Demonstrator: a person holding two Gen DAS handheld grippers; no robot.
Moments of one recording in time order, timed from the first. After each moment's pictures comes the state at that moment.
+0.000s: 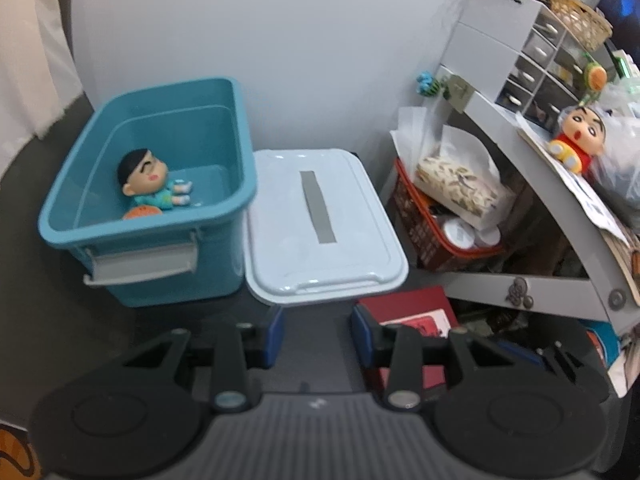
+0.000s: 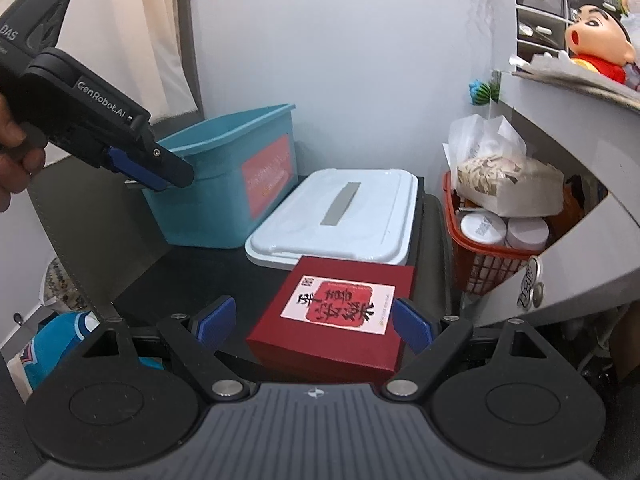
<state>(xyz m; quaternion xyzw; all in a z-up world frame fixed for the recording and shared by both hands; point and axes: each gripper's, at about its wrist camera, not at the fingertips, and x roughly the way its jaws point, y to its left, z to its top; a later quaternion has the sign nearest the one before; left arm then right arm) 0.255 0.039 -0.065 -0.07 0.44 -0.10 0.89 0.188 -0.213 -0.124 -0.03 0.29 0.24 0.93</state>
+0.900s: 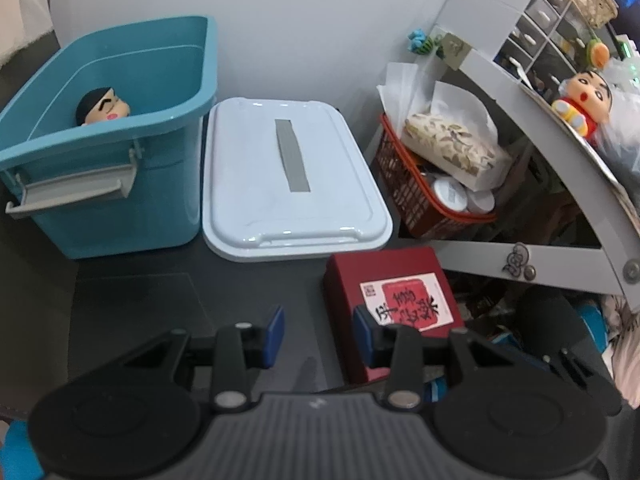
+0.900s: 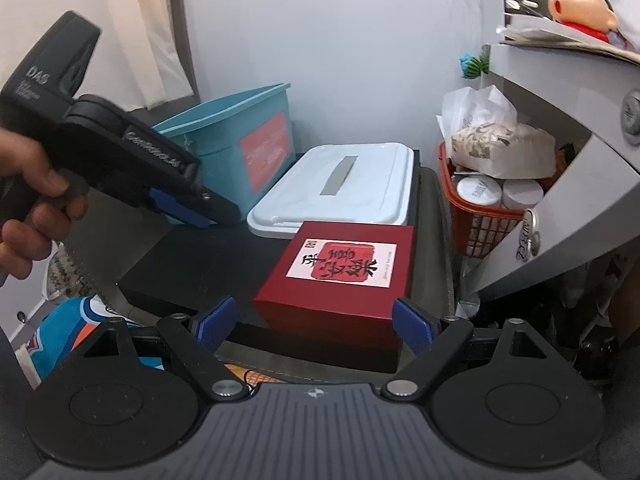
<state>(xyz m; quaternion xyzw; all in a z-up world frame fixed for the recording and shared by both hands) 0.259 0.019 -0.122 -0.10 0.47 -0.13 0.87 0.171 -0.214 -0.135 -0.02 0.31 0.24 0.92</state>
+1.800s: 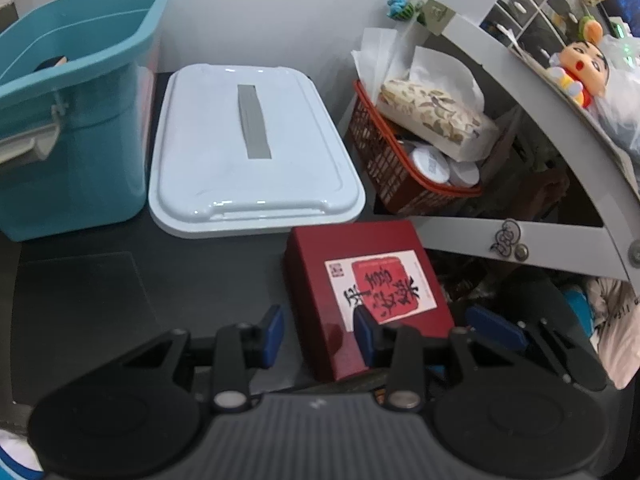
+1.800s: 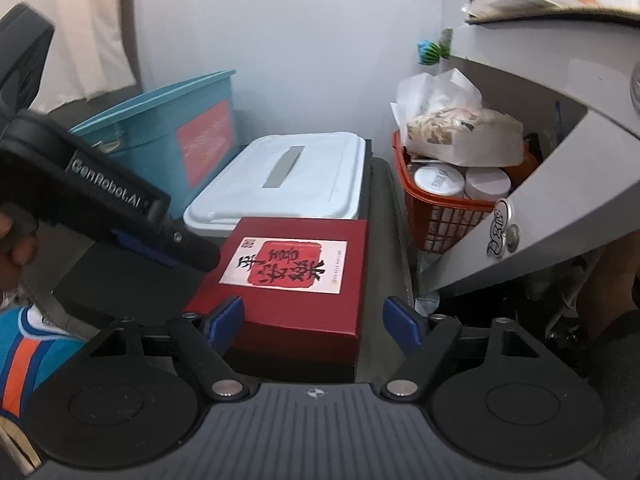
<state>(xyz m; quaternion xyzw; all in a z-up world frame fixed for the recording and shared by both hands) 0.270 -0.007 -0.151 -0.11 0.49 -0.17 0.85 0.202 -0.214 -0.155 -0.03 0.32 0.15 0.93</state>
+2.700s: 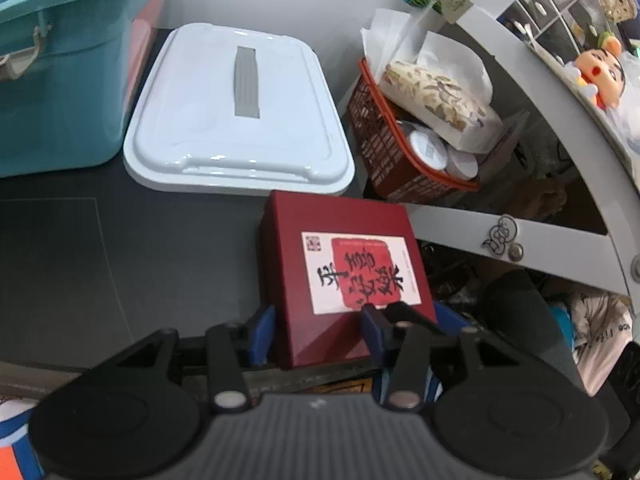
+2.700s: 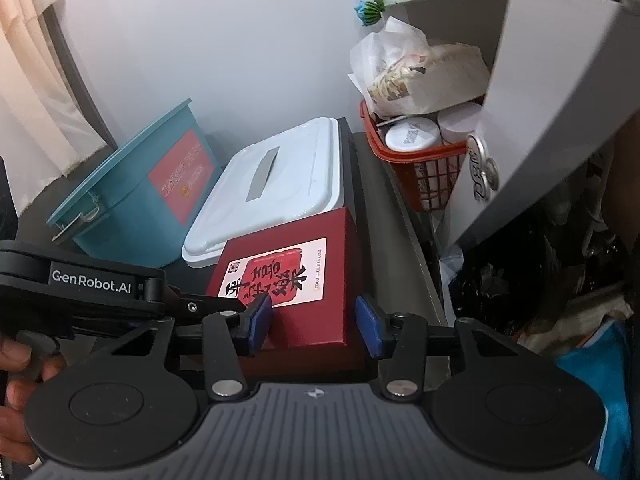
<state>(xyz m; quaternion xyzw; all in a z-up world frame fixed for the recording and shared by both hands) 0.264 -0.026 -0.169 -0.17 0.51 -0.16 0.83 0.220 -0.243 -0.166 0.13 0.36 0.15 0.91</state>
